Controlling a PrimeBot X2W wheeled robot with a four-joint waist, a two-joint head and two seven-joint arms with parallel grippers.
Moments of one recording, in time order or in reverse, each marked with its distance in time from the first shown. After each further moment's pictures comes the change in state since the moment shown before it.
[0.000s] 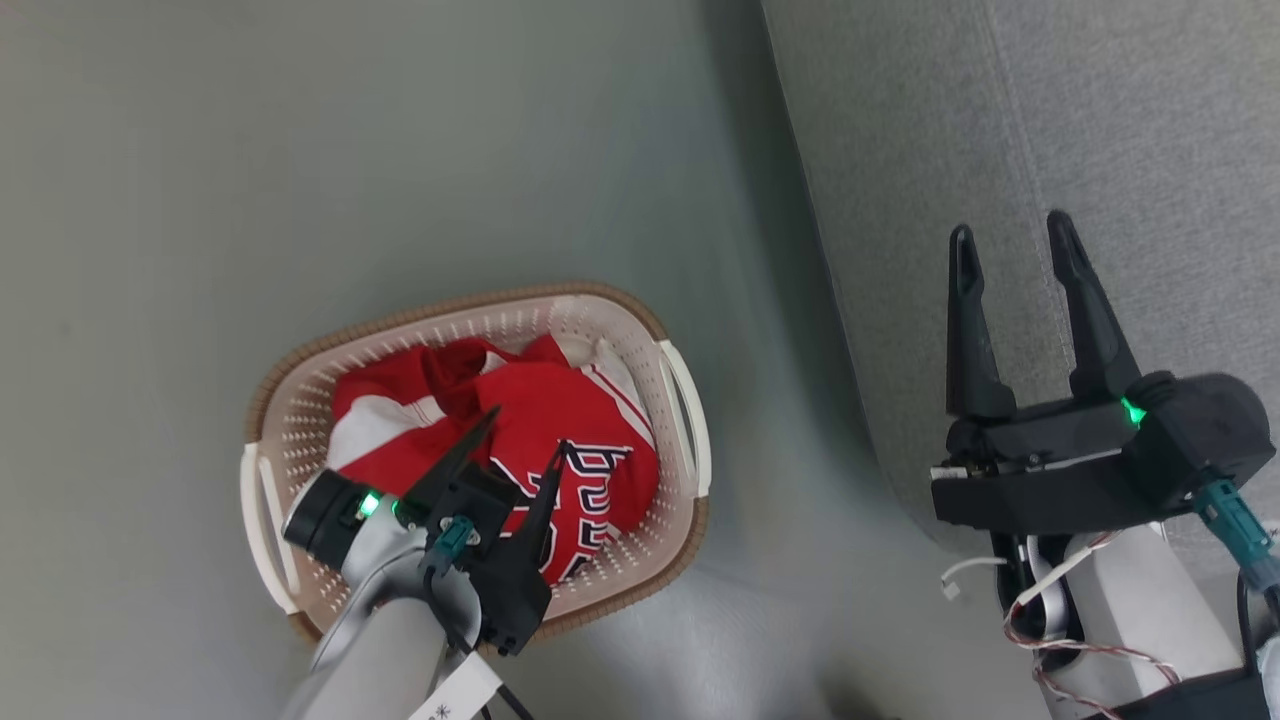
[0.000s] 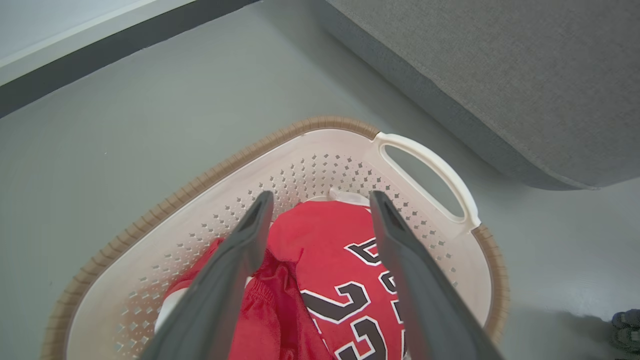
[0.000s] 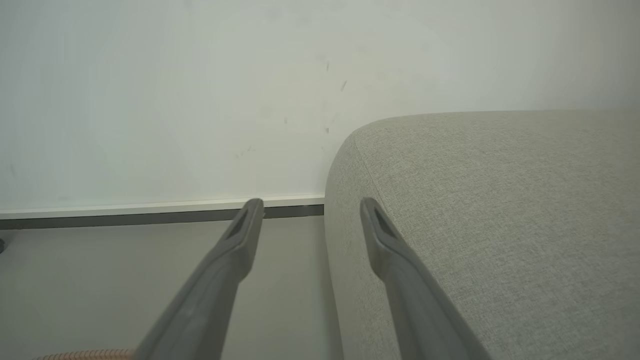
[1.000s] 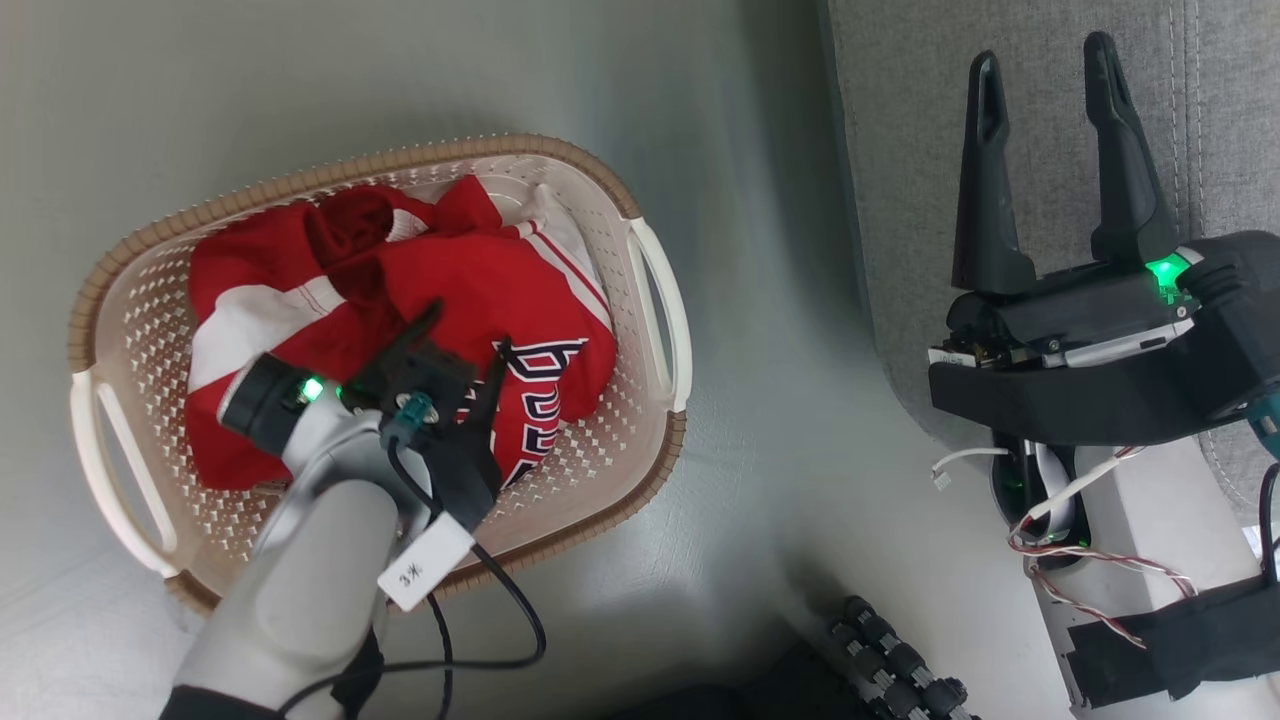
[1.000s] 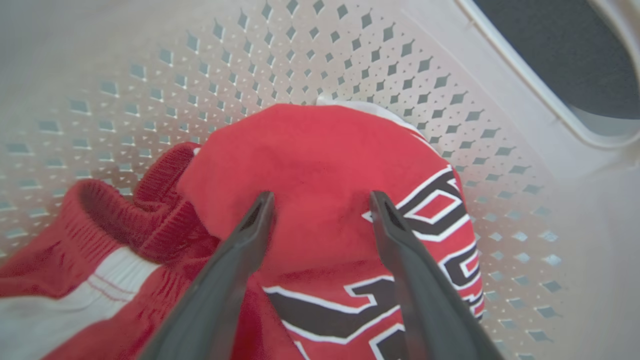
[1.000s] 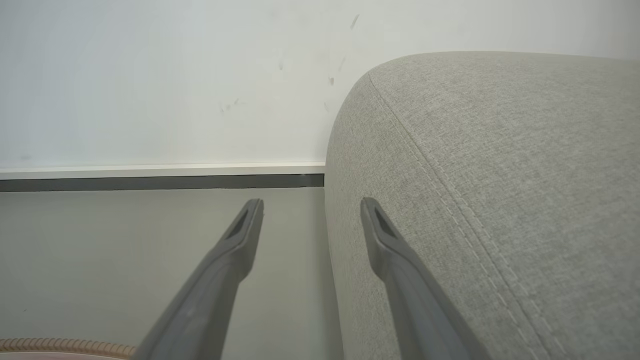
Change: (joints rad) left arm -0.234 0.031 0.004 0.178 0.033 -0.021 0.025; right arm -0.190 0.034 0.000 -0.055 -0.010 0.016 0.000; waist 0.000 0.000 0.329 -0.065
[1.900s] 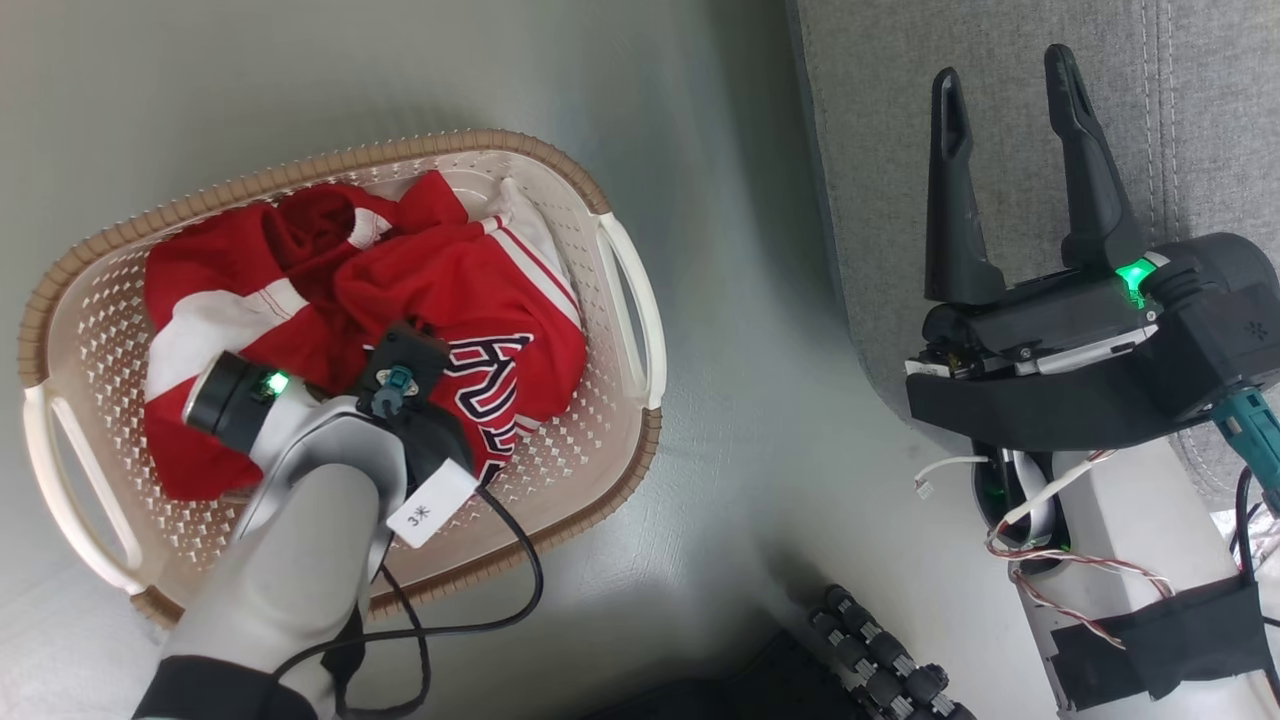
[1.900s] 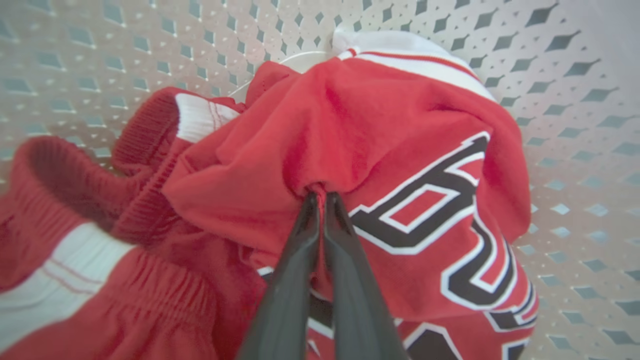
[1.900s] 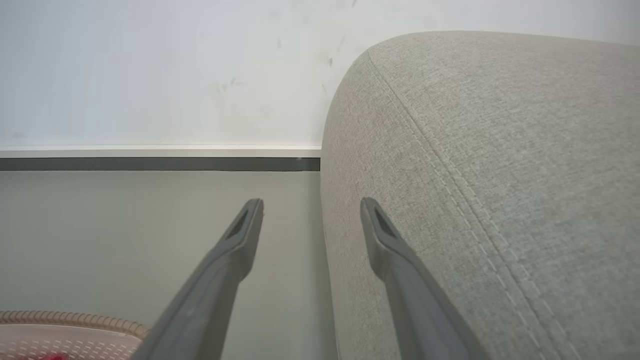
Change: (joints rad) left arm -0.095 -0.005 0.007 0.189 0.017 0.068 0.045; right arm -0.004 0.013 0.017 0.026 -0.016 0.018 0.000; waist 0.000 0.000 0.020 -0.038
